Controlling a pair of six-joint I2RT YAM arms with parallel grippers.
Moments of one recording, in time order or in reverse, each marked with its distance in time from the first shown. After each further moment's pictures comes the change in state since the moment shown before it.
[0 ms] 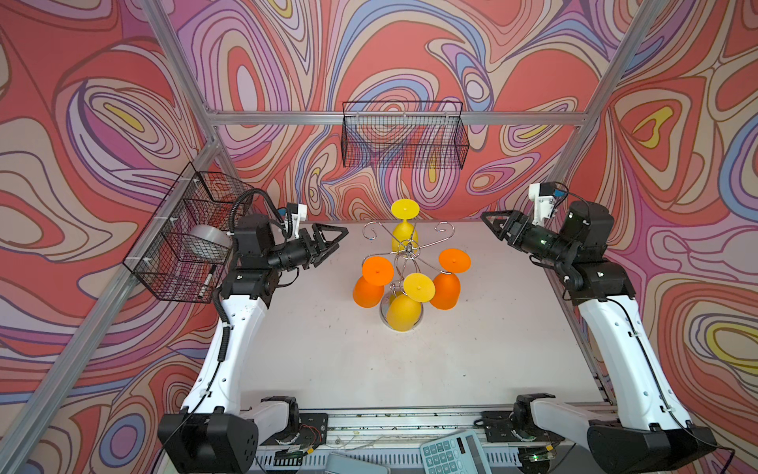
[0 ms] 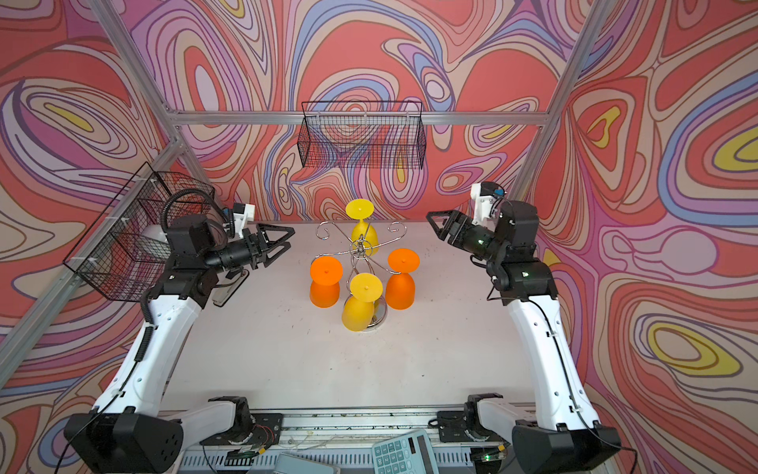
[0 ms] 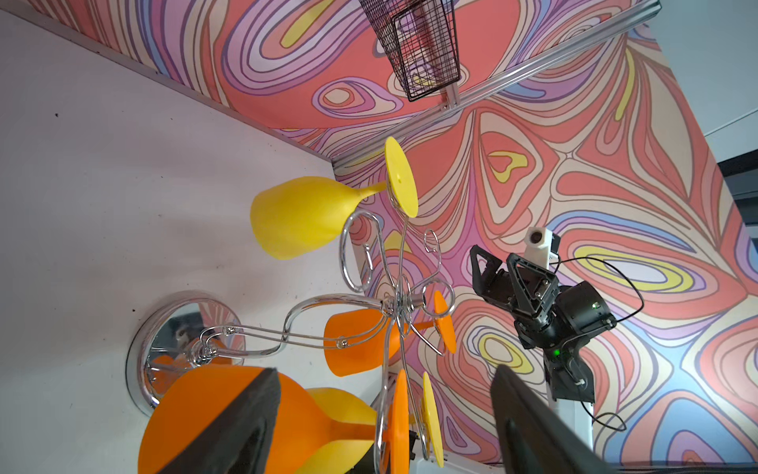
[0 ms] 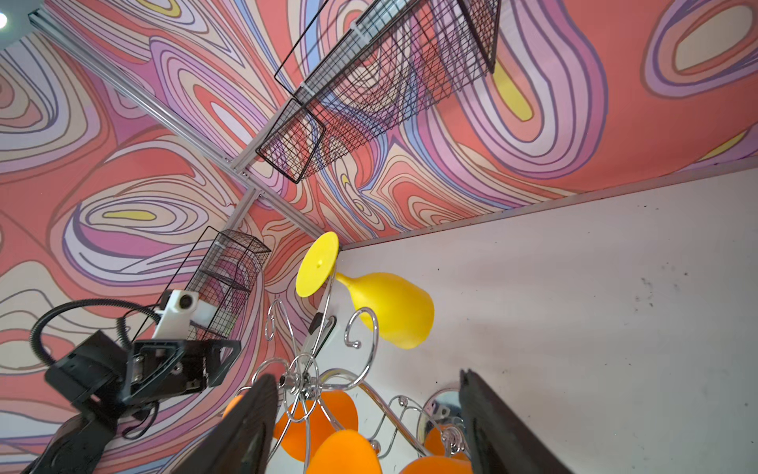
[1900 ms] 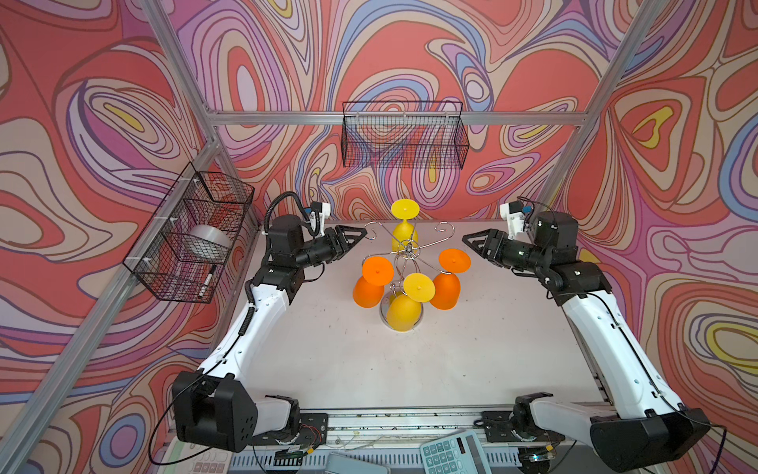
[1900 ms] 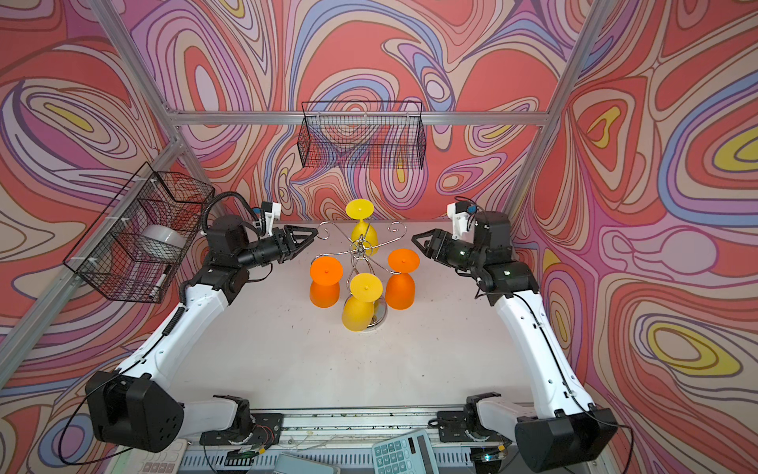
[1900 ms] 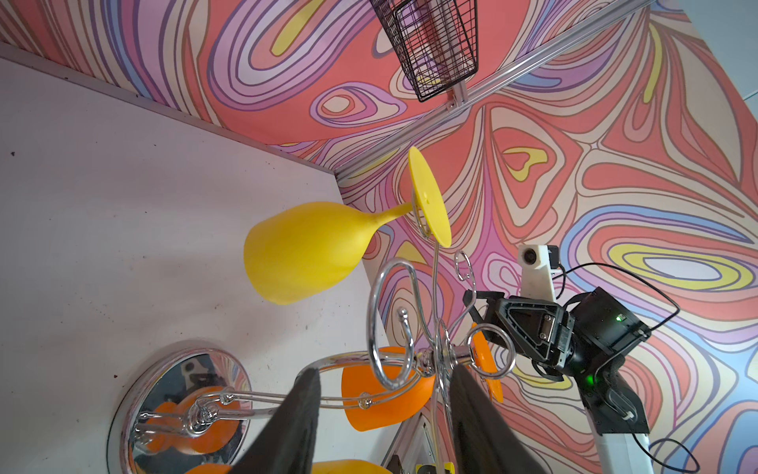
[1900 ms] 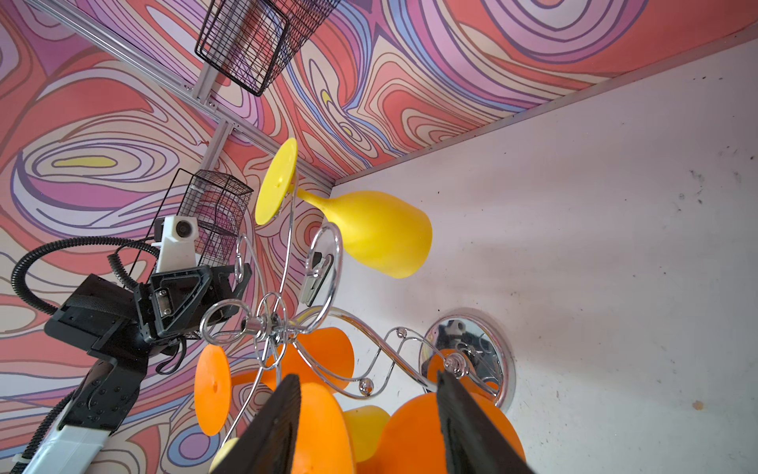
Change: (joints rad) left arm -0.164 0.095 -0.073 0.263 -0.167 0.002; right arm 0.097 0.026 -0.086 -0.086 0.006 -0.013
